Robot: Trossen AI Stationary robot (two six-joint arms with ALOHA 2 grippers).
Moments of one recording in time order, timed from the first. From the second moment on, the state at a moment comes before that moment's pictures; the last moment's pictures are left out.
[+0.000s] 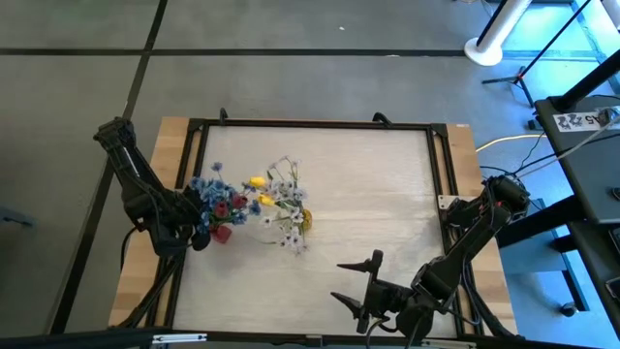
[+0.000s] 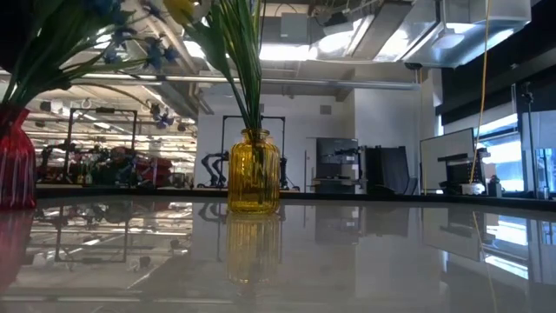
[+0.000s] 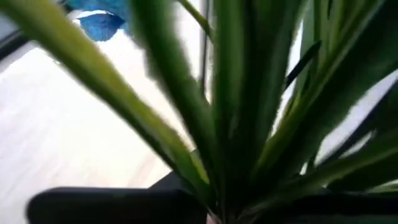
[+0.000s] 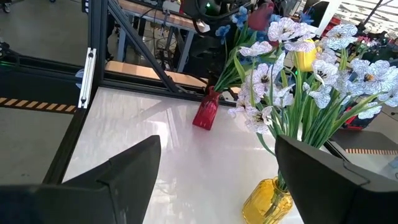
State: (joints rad) left arm -0.97 0.77 0.63 -1.14 -0.88 -1.31; right arm 0.85 1.71 1.28 0.01 1.06 0.12
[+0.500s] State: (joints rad) left arm -0.97 0.77 0.54 -1.08 -1.08 -1.37; right arm 0.88 1.71 1.28 0.01 1.09 0.12
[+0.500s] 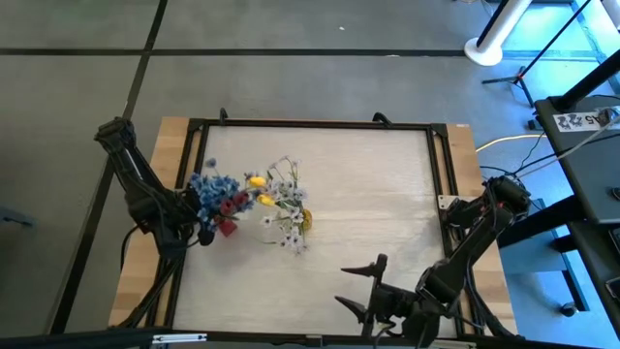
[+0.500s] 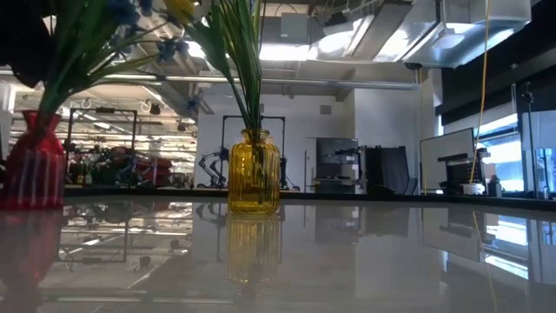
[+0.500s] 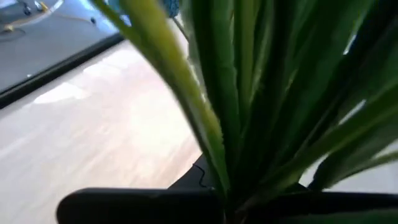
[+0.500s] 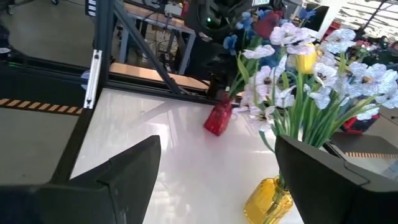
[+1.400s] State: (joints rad) left arm -0.85 0.77 0.22 -0.35 -1.45 -1.16; right arm 0.89 1.70 1.28 0.01 1.12 0.10
